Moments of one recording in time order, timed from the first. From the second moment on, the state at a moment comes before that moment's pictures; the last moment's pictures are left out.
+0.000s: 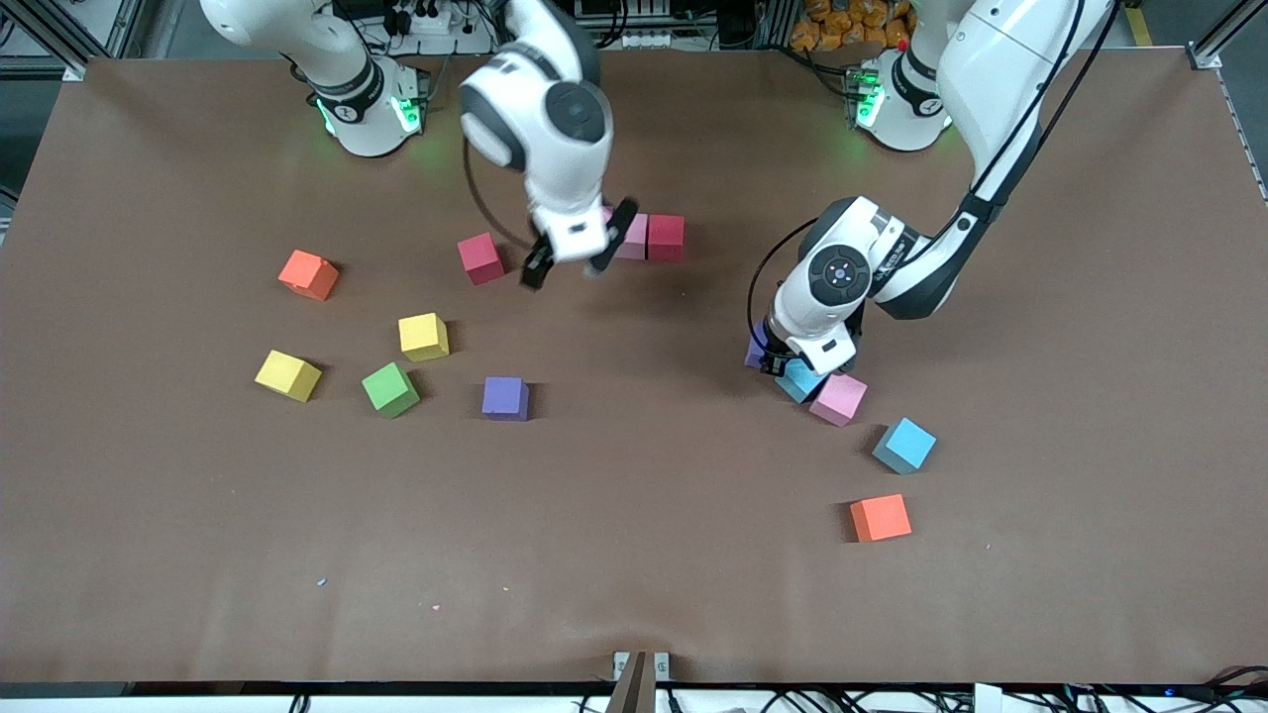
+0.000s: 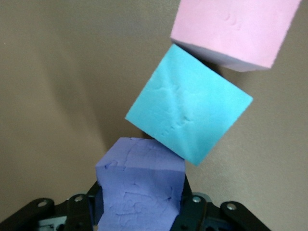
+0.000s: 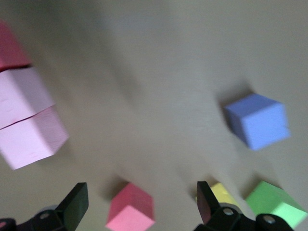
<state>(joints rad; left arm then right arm) -0.09 0.51 -0.47 -2.02 0.17 2.39 -1.99 0.82 0.28 -0.07 -1.88 -0.12 2.00 -0.23</state>
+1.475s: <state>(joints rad) -0.11 0.51 -0.48 -1.76 0.12 2.08 -1.99 0.49 0.65 -0.06 -1.65 0.09 2.25 0.39</state>
